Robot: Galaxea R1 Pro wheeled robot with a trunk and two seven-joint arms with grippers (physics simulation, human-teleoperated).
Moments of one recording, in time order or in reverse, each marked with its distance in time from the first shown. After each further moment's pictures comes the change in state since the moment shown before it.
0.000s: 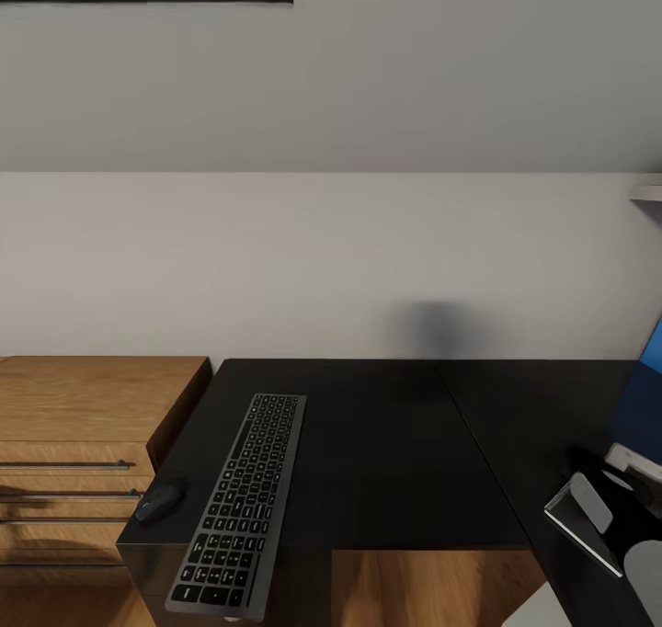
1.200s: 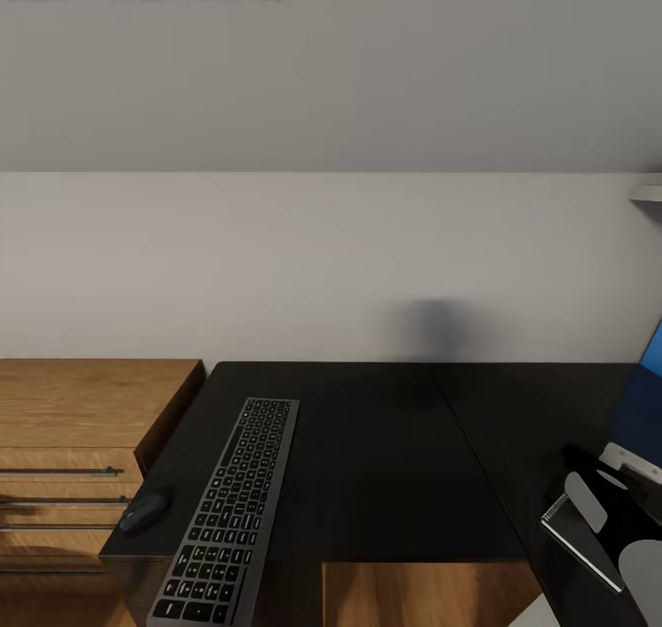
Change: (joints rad) left arm 0.000 -0.004 0.001 0.001 0.000 0.001 0.000; right arm 0.000 0.013 0.004 -0.003 0.008 -0.006 0.000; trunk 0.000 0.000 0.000
